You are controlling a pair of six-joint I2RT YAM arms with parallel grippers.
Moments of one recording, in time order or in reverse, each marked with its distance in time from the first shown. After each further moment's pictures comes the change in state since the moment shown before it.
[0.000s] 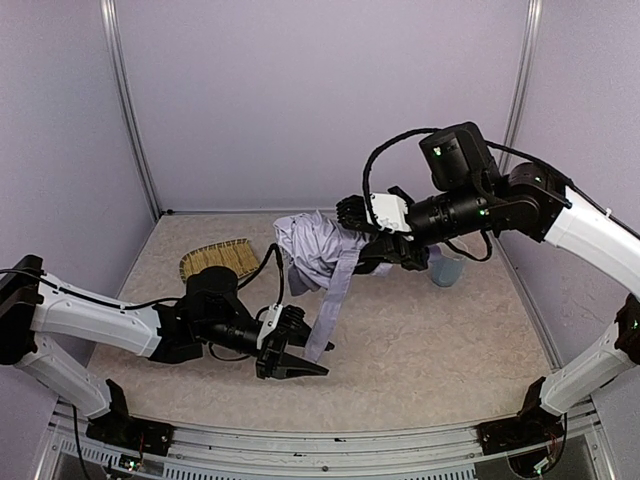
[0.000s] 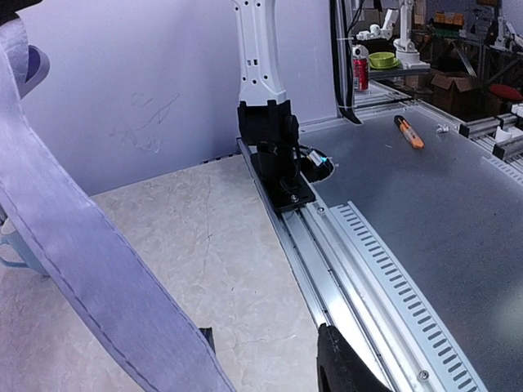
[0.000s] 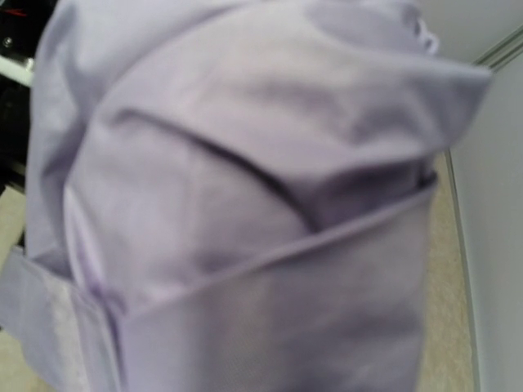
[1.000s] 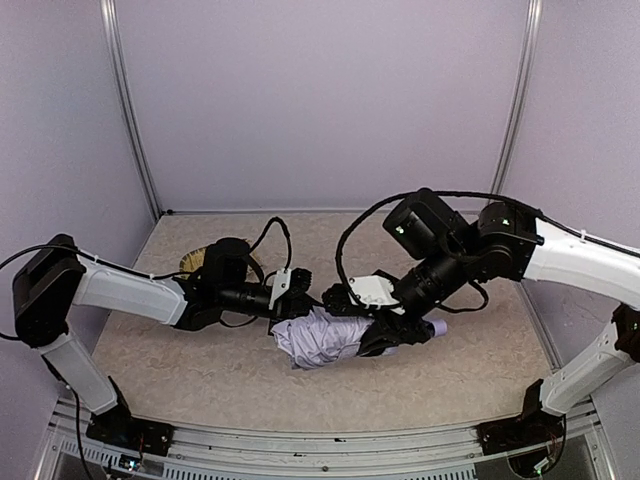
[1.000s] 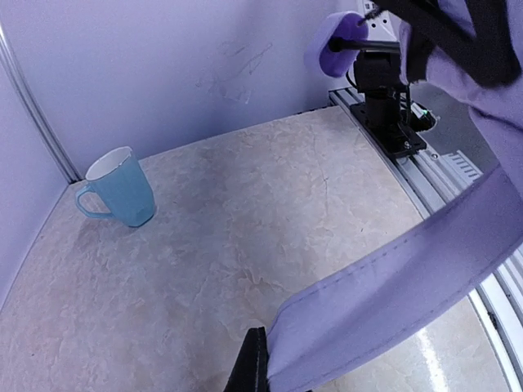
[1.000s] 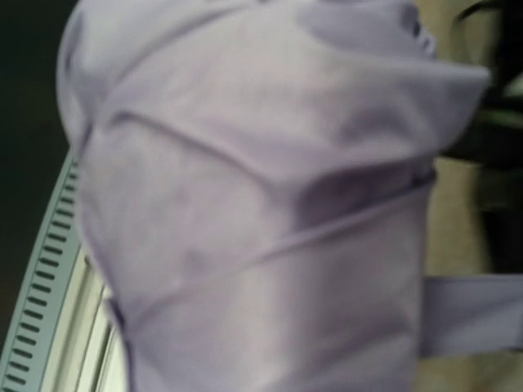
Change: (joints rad) left arm 0.237 0.205 0.142 -0.029 0.004 0.155; right arm 0.147 0.010 -0.169 -0.148 -0.141 0.195
